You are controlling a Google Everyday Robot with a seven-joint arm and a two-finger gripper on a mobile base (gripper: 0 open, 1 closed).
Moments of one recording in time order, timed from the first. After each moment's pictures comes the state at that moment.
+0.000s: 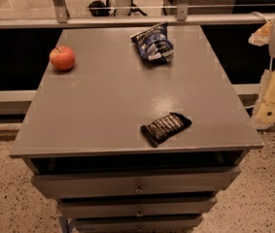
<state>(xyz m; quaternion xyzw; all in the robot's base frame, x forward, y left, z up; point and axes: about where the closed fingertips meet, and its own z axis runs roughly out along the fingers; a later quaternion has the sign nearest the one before) 0.438 -0.216 0.978 -0.60 0.78 -0.04 0.16</state>
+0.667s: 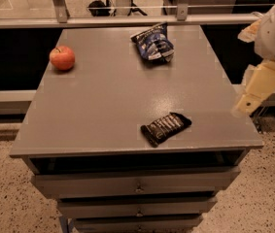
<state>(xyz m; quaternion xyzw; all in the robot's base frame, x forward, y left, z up) 0.476 -0.207 0.964 -0.59 0.78 -0.02 0.21</state>
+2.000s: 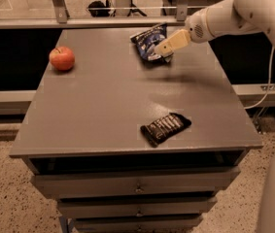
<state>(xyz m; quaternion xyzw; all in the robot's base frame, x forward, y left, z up) 0.760 -0.116 0.899 -0.40 0.78 0.19 0.44</state>
